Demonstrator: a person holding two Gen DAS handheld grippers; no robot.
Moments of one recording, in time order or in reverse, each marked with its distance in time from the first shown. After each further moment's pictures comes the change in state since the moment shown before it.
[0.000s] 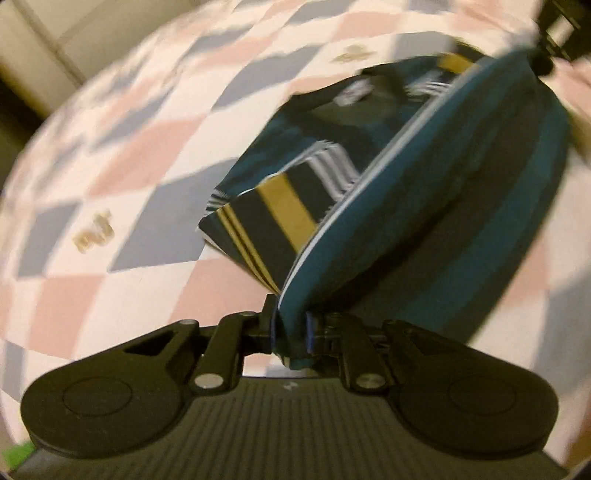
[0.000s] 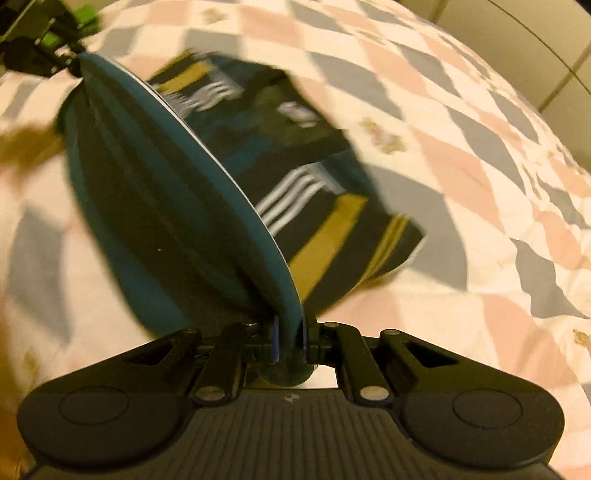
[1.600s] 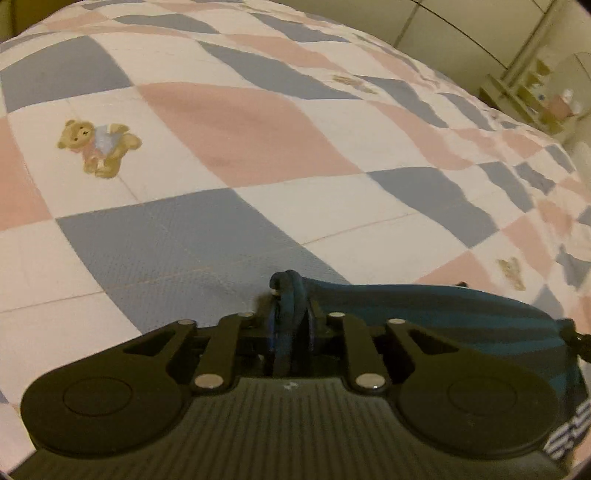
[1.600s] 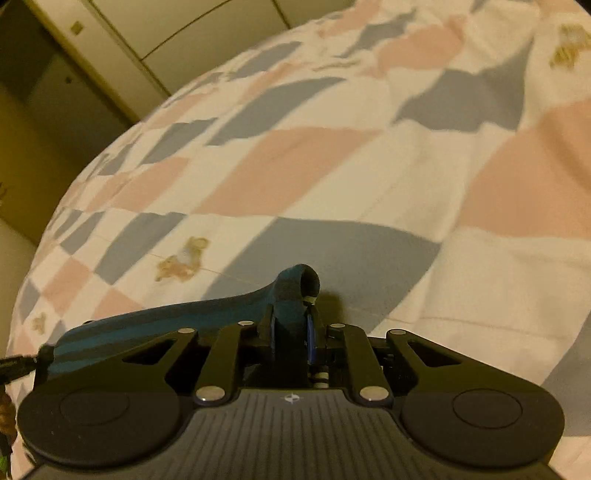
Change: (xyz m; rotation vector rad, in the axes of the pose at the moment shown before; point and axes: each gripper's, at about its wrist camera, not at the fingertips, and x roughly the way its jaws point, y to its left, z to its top) left arm 0.120 0.110 0.041 -0.837 -0.185 -0.094; right arm 0.112 -0.146 -0.019 1.107 -0.365 0.051
